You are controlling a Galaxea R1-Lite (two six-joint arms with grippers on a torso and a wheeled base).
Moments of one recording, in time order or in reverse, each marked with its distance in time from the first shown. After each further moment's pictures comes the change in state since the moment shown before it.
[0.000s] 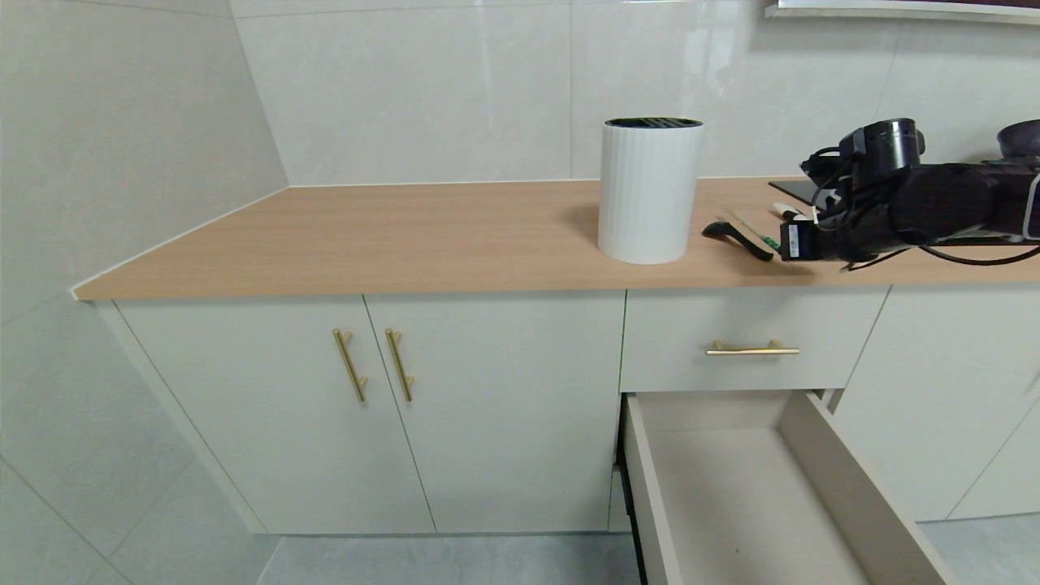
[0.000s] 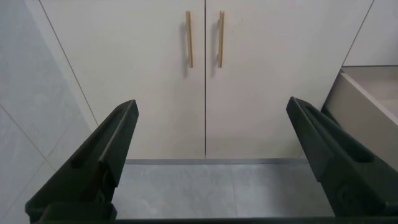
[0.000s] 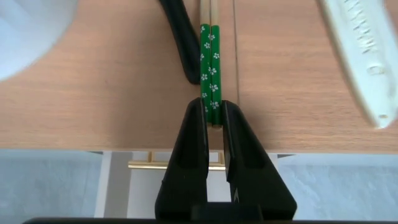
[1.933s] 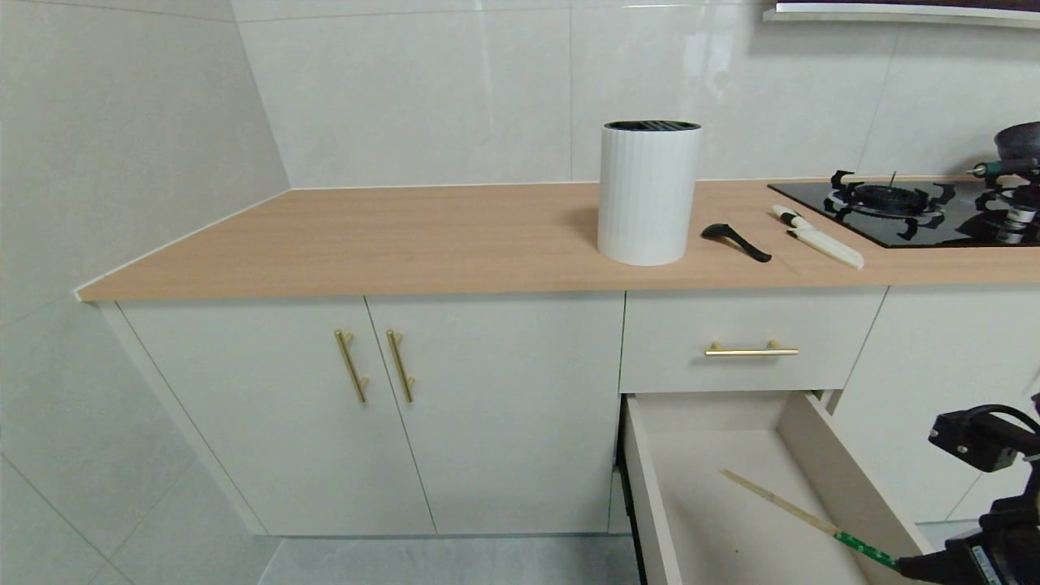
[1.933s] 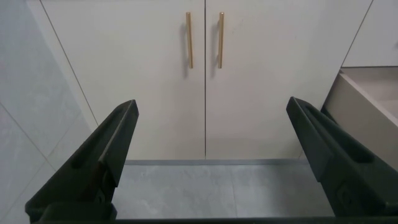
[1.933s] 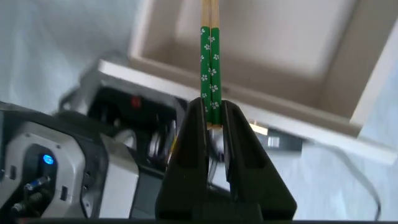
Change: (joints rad) left arm 0.000 0.000 0.000 0.000 0.000 0.000; right arm 0.098 -0.837 1.381 -0.005 0.247 -0.051
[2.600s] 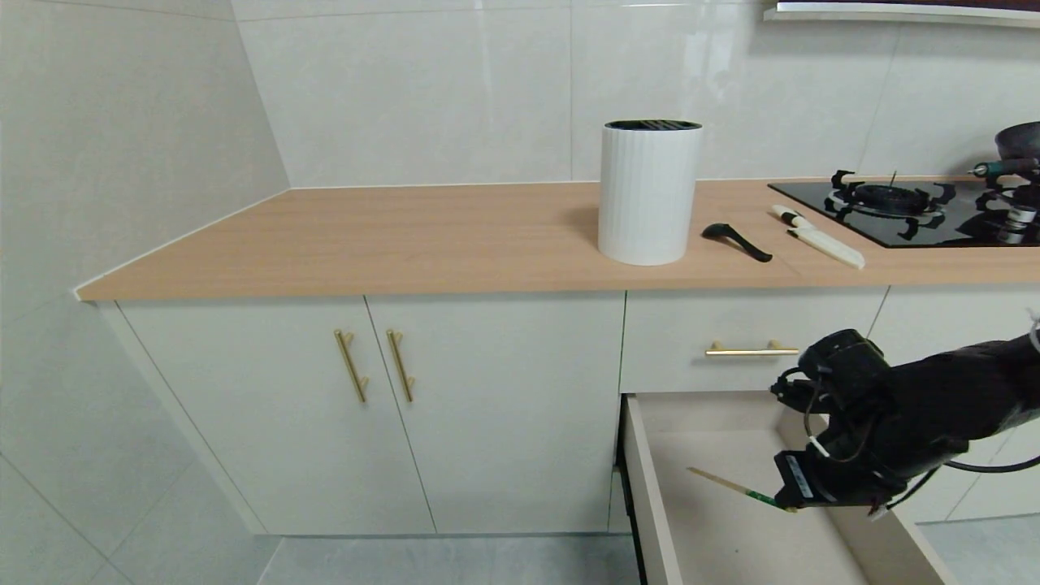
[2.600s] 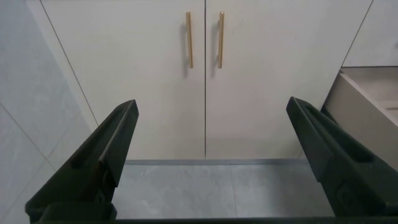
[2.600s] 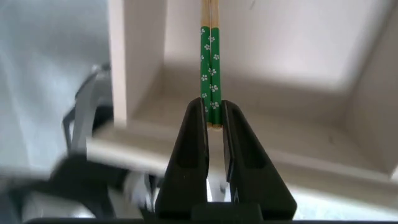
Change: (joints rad) left arm 0.000 0.000 0.000 0.000 0.000 0.000; right arm 0.088 0.599 -0.356 -0.084 -0.094 0.208
